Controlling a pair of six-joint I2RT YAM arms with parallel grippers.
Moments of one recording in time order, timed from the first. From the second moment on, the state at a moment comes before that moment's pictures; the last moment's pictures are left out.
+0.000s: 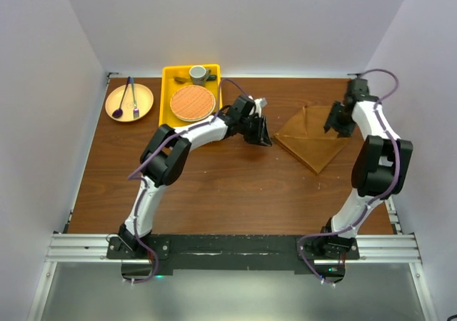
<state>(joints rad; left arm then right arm) -0.69 2.27 1.73 -0.22 0.45 -0.64 -0.21 1.83 1.44 -0.76 0.03 0.27</state>
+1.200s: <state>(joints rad) -0.60 1.91 1.44 -0.27 0.45 -0.57 0.14 1.82 1.15 -0.54 -0.10 0.45</state>
